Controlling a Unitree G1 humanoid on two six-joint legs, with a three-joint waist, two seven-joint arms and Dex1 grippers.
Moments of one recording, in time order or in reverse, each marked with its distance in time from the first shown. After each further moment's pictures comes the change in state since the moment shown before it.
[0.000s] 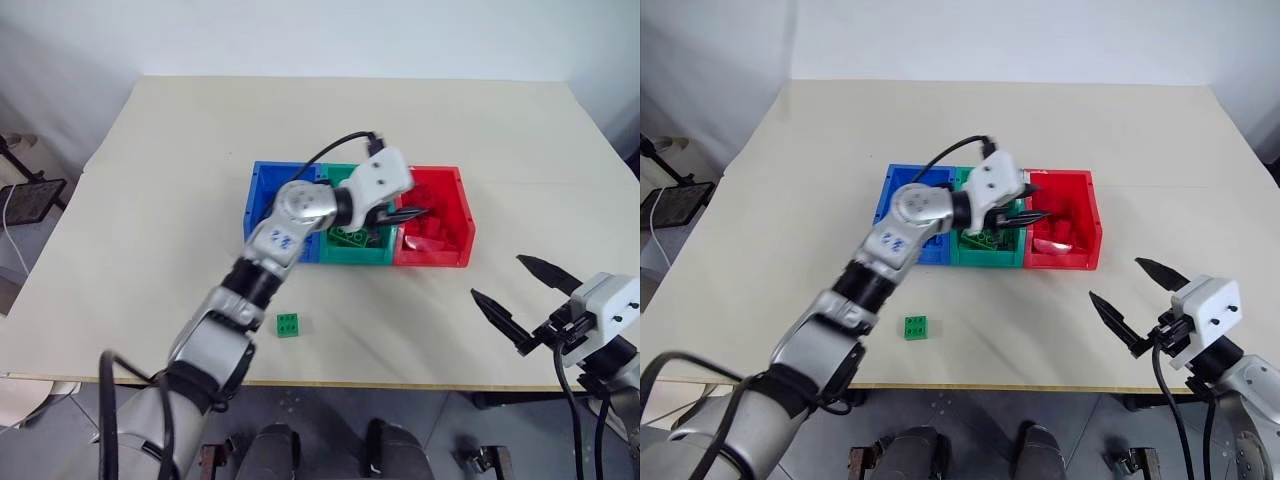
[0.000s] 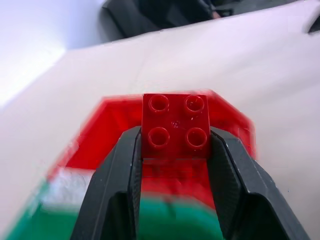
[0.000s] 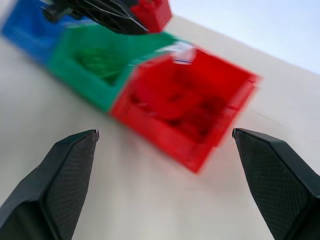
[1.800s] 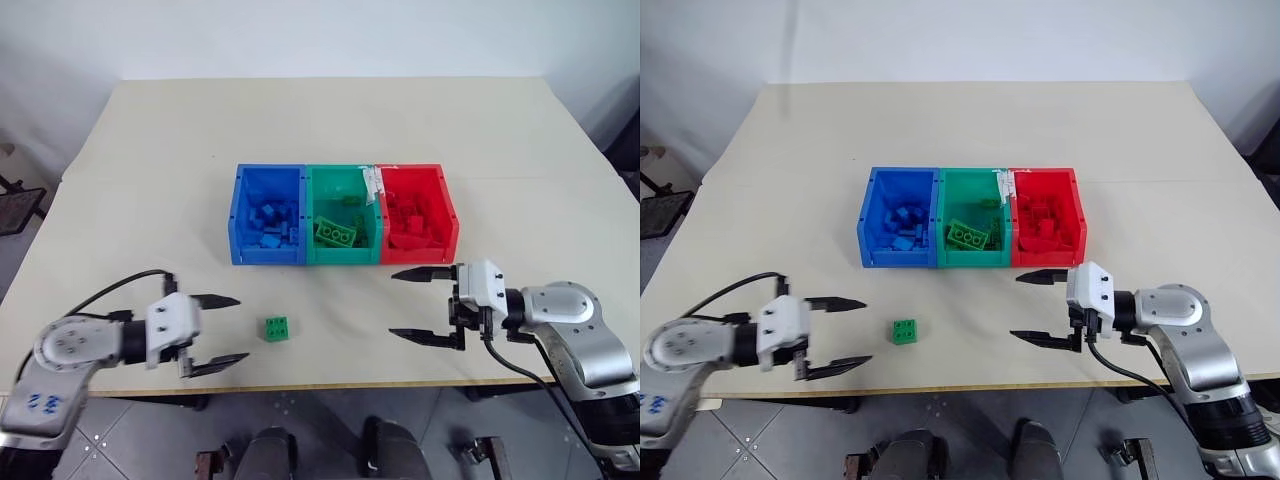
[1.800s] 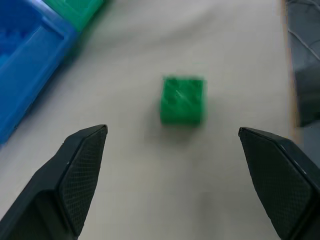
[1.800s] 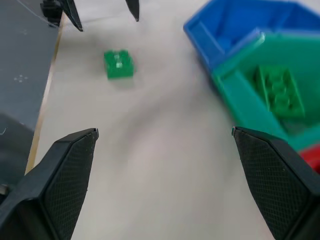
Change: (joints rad) left arm 1.142 0.746 0.395 -1.028 -0.260 0.192 -0.288; right arm -0.465 -0.148 0.489 0.366 -0.088 -0.143 0.553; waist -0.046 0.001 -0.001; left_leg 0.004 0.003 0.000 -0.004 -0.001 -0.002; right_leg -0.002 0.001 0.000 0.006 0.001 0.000
